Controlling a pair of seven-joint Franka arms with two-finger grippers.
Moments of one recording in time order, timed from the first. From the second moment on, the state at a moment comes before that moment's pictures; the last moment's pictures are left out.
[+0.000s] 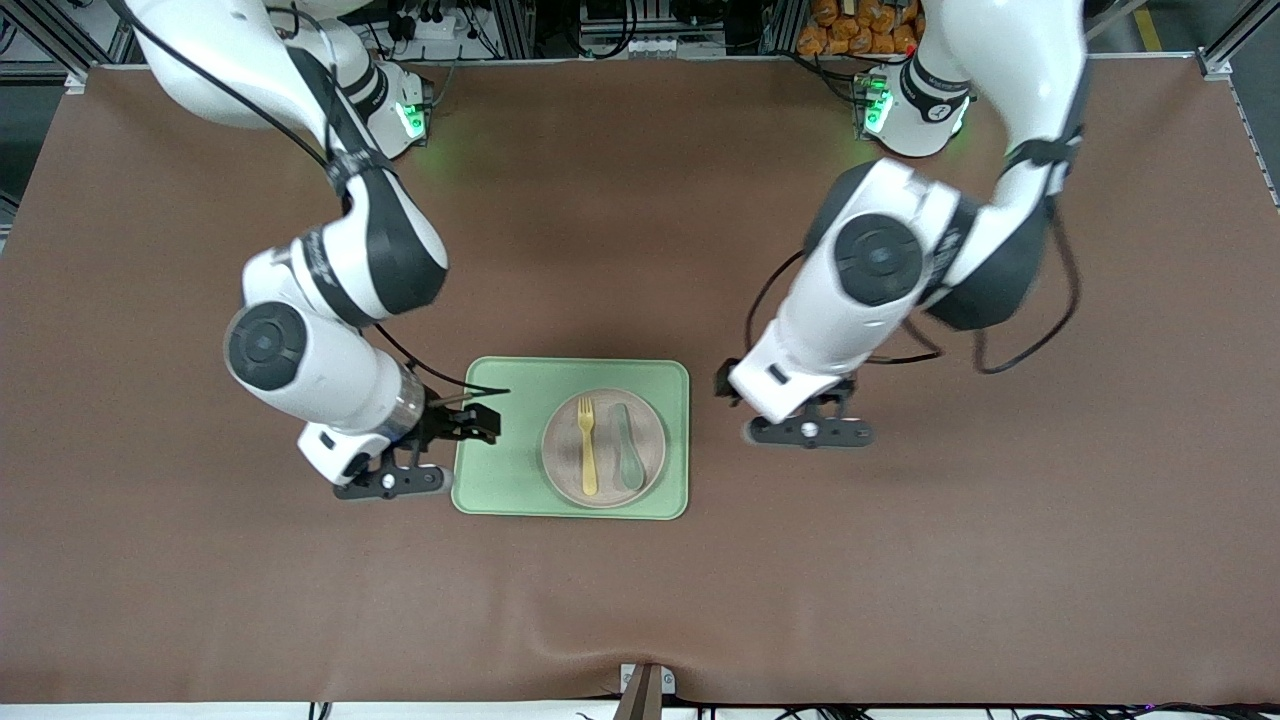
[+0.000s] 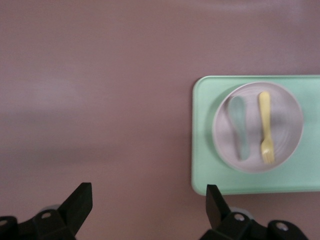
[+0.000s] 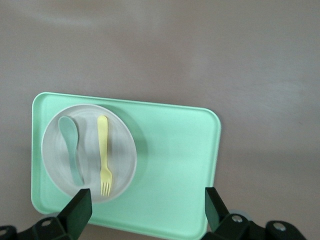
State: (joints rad) left arm -0.40 0.52 -0.12 -1.22 0.02 1.79 -0.43; right arm 0.32 0.64 0.08 -1.29 0.10 2.00 0.26
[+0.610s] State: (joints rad) left arm -0.22 0.21 -0.12 -1.30 0.02 1.49 -0.25; right arm 0.46 0.86 0.06 -1.27 0.08 2.24 0.33
